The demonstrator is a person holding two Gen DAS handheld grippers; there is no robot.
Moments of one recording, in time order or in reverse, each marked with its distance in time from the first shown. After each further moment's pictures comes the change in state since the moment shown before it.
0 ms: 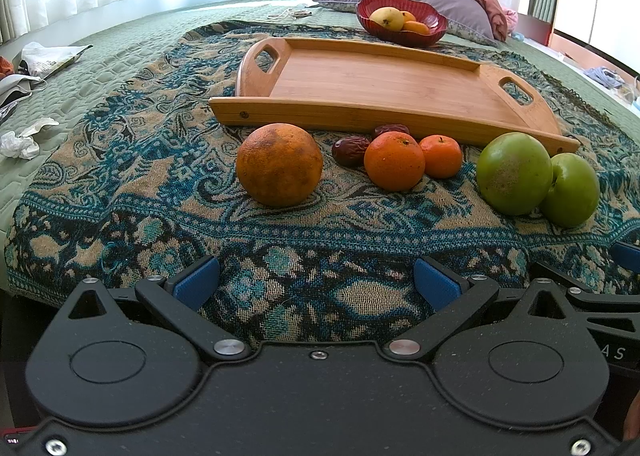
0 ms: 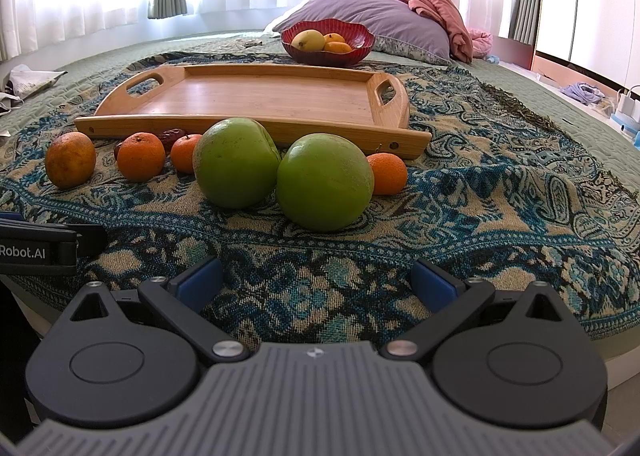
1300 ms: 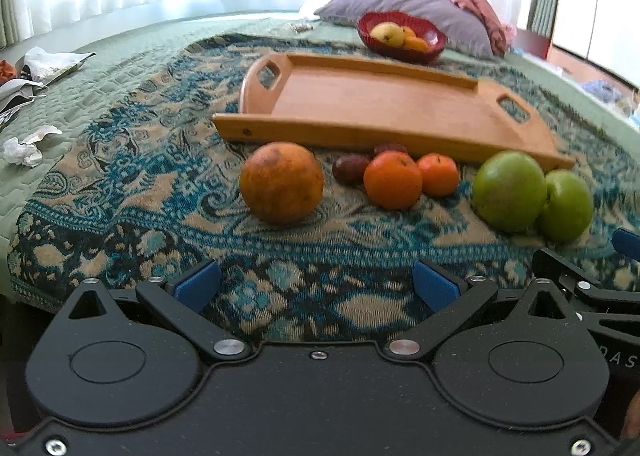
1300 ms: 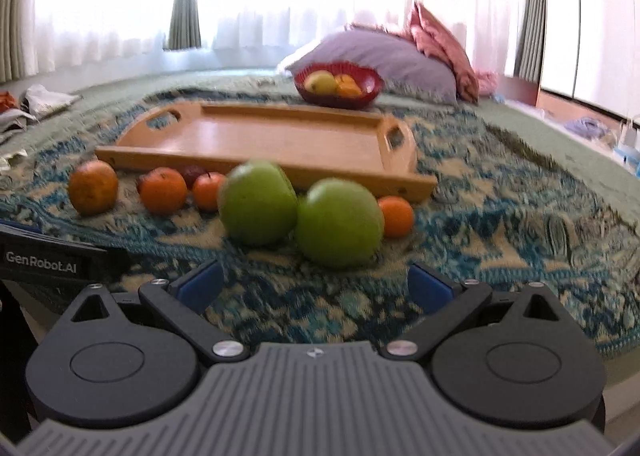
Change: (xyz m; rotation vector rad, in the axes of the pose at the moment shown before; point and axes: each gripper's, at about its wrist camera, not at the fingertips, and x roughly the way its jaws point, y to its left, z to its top) left arm -0.009 0.005 0.005 -0.021 -0.053 -0.011; right arm -0.020 0.008 0.000 -0.028 -0.144 0.022
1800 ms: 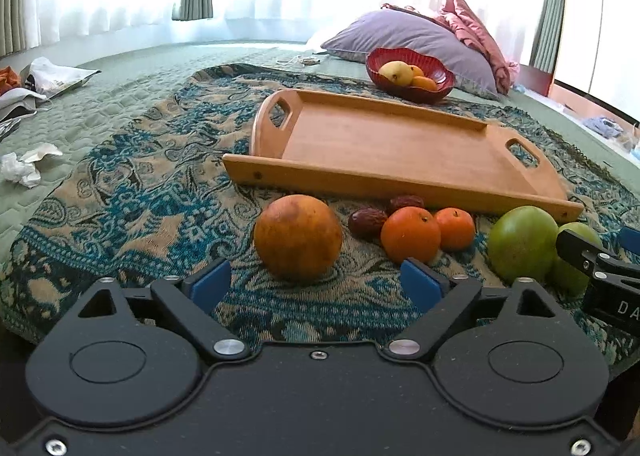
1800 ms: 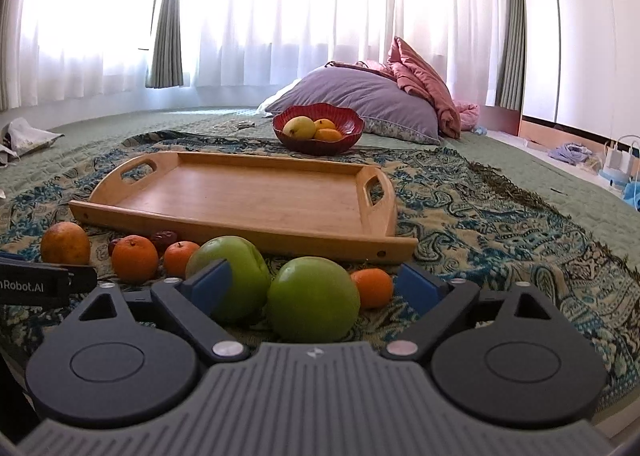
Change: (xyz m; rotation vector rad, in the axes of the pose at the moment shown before) left arm 0.011 0.012 0.015 -0.027 -0.099 -0.010; right arm 0.016 -0.011 0.025 0.024 -0.106 -0.052
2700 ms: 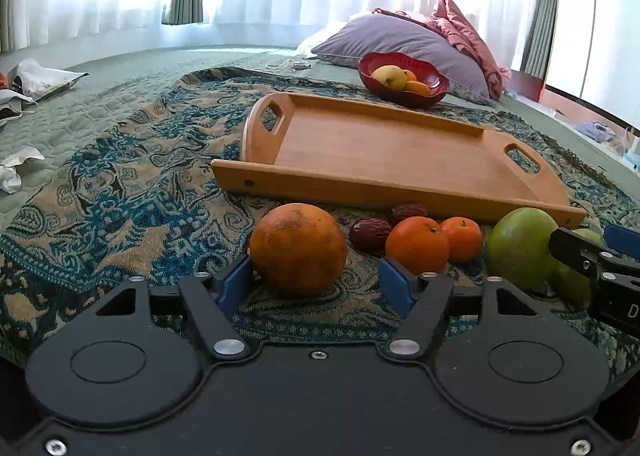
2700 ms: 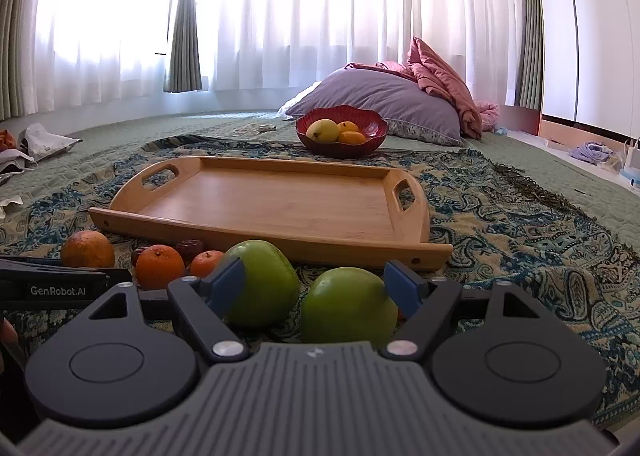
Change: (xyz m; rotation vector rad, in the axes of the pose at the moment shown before) left arm 0.021 0.006 -0.001 -0.001 -0.016 -0.034; right arm 0.003 0.012 0.000 0.008 -0.014 0.065
